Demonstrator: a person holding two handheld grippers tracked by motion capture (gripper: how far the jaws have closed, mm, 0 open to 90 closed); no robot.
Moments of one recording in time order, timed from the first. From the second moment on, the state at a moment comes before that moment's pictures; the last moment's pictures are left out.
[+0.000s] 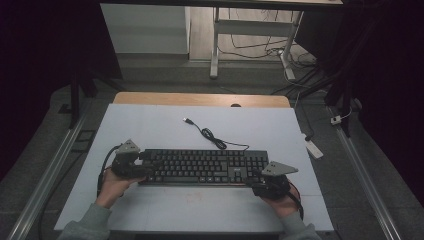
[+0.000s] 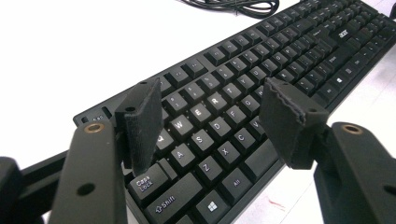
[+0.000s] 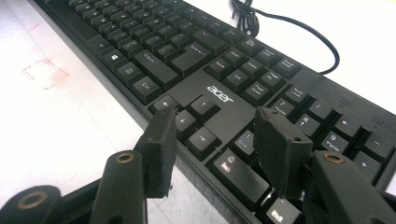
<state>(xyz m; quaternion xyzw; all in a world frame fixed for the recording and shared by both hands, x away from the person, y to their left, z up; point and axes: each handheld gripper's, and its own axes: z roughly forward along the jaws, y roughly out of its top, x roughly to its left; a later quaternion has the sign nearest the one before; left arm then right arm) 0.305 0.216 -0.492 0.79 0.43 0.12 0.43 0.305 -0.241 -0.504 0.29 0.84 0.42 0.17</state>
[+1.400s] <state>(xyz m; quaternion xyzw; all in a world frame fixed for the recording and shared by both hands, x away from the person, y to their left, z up) 0.294 0.174 -0.492 0.83 0.33 0.07 0.44 0.308 -0.241 -0.506 0.29 0.85 0.42 0.17</state>
